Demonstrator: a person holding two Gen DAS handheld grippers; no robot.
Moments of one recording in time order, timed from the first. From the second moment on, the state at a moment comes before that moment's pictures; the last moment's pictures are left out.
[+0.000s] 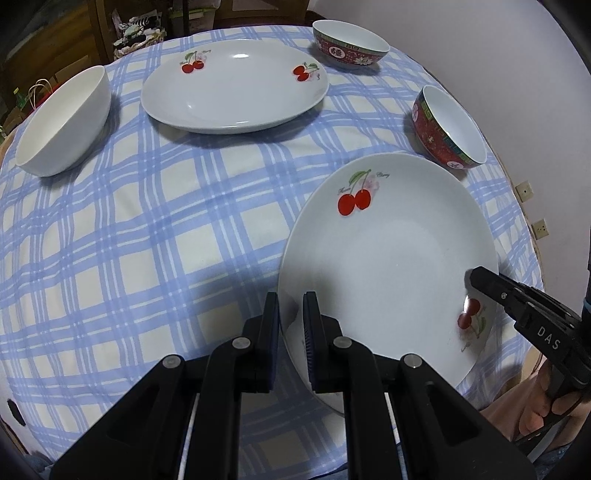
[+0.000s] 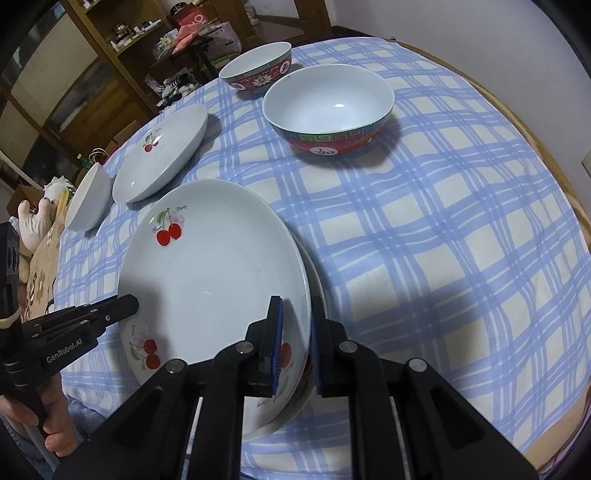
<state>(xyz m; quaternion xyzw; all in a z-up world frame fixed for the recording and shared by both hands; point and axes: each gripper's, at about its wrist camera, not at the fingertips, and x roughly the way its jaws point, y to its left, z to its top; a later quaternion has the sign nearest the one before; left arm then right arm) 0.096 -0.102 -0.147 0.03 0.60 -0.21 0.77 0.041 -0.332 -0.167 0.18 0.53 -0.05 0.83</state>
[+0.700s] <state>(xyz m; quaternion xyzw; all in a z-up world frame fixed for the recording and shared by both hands) 0.094 -0.102 -0.148 0.05 0.60 -0.22 0.77 0.044 -0.332 -0.169 0.19 0.54 -0.05 0.82</state>
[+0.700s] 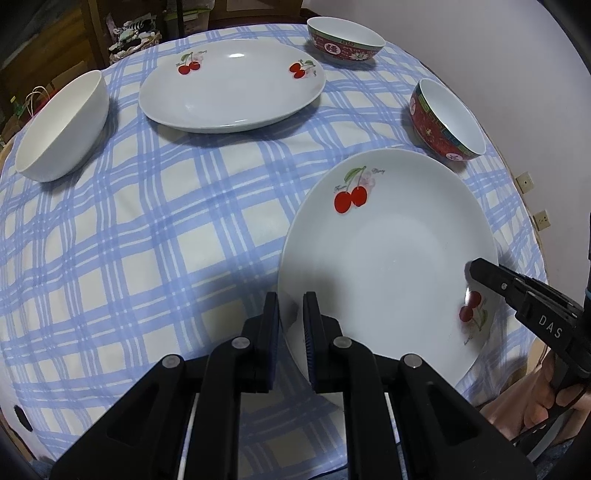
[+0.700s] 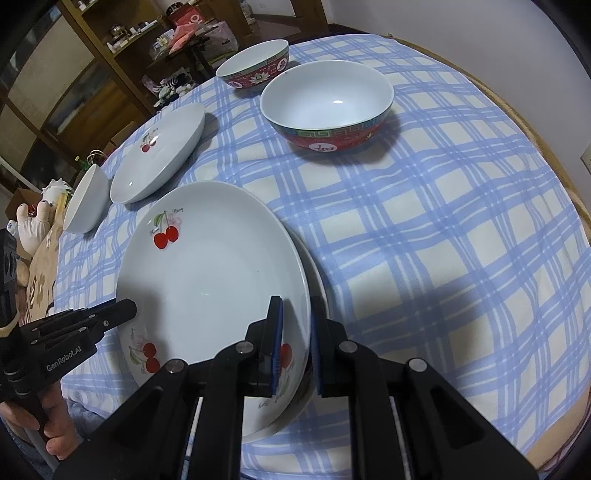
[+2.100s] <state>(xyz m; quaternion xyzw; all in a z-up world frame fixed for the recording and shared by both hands) 0.085 -0.059 -0.117 0.05 0.57 -0.13 0.81 0.038 -0.330 -0.167 0.19 0.54 -0.05 0.82</state>
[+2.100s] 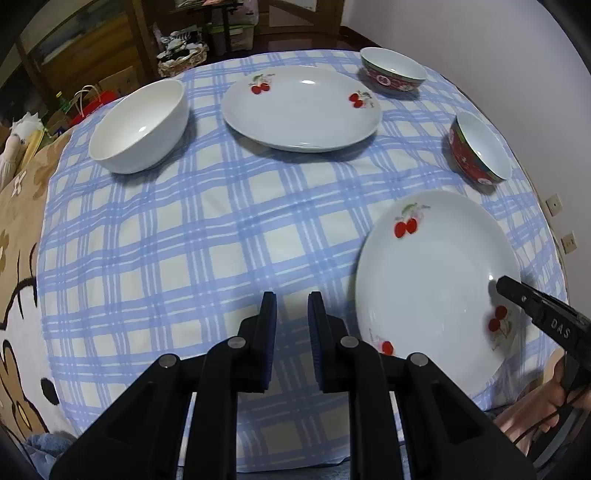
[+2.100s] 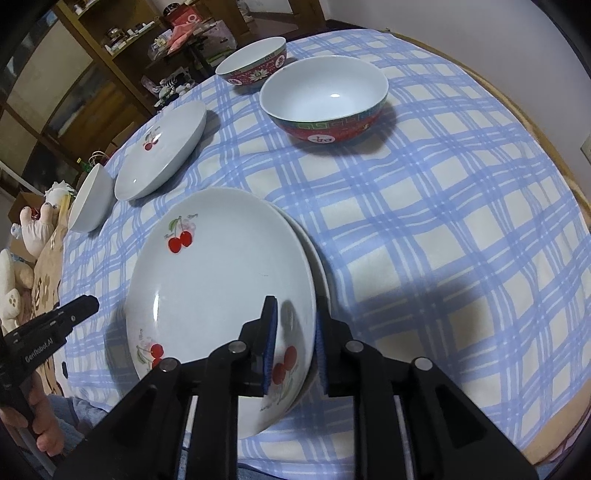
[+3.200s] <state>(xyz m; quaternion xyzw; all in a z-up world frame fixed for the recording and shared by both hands) 0.139 -0.041 -0.064 0.04 0.51 -0.08 0.85 0.093 -0.269 -0.093 0.04 0.41 -0.01 0.91</state>
